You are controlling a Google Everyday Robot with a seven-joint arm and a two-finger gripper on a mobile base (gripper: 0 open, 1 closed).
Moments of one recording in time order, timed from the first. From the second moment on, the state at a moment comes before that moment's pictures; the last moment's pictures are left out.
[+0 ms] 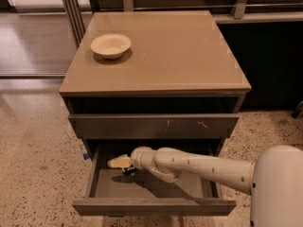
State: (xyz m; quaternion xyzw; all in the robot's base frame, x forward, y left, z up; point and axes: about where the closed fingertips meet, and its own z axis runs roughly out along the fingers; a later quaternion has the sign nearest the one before) arm 0.629 0.113 0.429 -0.27 0.82 0.30 0.42
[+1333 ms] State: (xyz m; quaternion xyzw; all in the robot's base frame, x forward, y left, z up) arm 0.635 0.119 0.399 -0.22 0.83 0.26 0.44
